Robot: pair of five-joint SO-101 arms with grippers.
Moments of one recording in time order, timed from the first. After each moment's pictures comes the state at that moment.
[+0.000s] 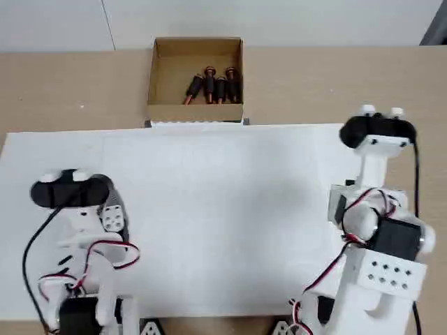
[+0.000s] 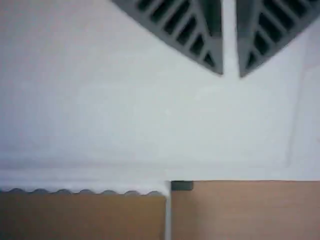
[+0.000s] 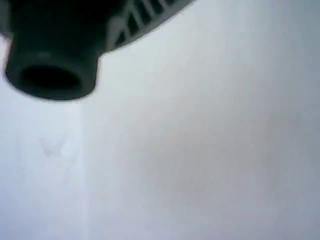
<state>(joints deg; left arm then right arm) -9.4 -97.6 71.5 63.9 2.5 12.9 -51.7 33.2 83.2 7.3</state>
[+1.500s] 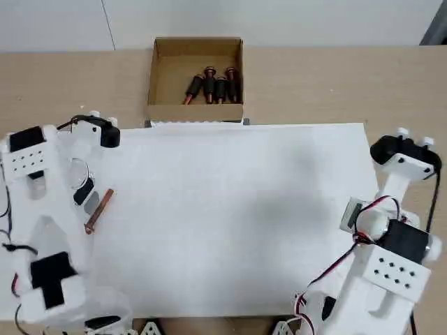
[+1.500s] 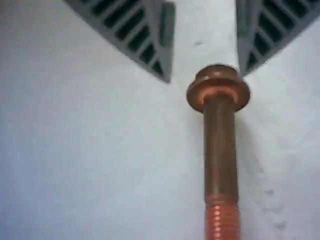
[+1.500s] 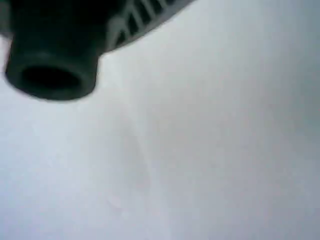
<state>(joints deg) -24.7 3.4 8.9 97.2 -40.2 22.6 -52.1 42.9 80.3 2.6</state>
